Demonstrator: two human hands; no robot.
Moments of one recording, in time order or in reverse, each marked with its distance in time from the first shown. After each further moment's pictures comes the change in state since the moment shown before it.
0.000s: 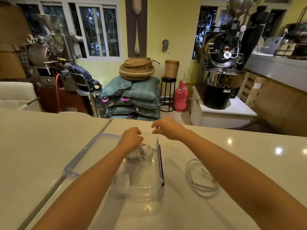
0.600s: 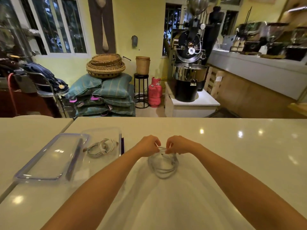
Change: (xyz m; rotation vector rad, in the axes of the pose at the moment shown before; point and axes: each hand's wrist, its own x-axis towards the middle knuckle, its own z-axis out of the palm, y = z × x) left_hand -0.060 0.104 0.105 0.111 -0.454 0.346; right_hand -0.136 0.106 0.016 0.193 -0.228 0.472
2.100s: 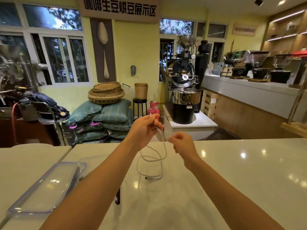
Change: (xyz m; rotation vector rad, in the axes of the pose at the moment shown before) left_hand -0.013 0.079 -0.090 -1.382 0.096 0.409; right_hand -0.059 -0.034 -0.052 0.990 0.667 -0.131
